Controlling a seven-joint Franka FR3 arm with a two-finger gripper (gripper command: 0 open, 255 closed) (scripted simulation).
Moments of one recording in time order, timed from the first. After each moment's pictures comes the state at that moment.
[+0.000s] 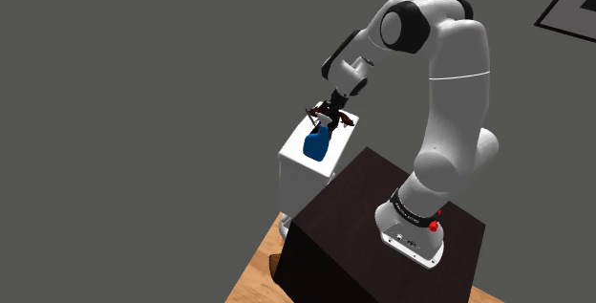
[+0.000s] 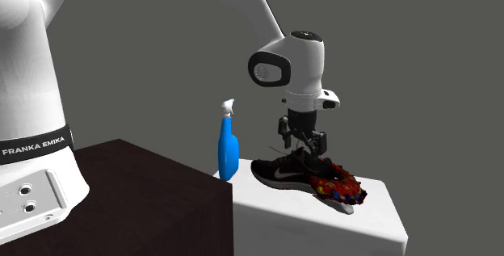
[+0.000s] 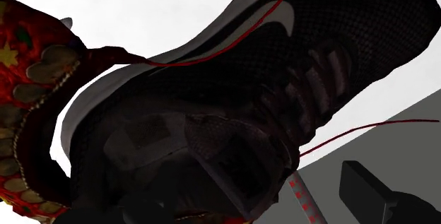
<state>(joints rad) -0.26 0.59 -0.26 -2.11 0.99 2.71 -1.12</state>
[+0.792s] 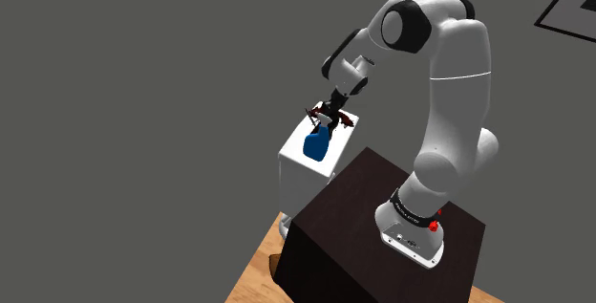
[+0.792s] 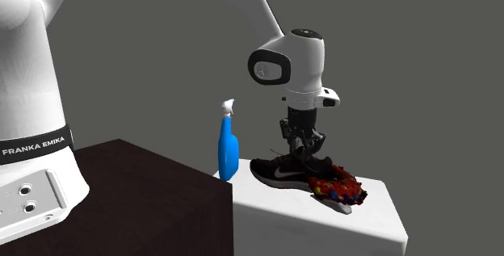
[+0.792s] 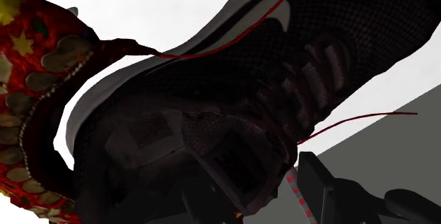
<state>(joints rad) -0.26 0.58 -0.27 -2.12 0.98 2.70 -1.11</state>
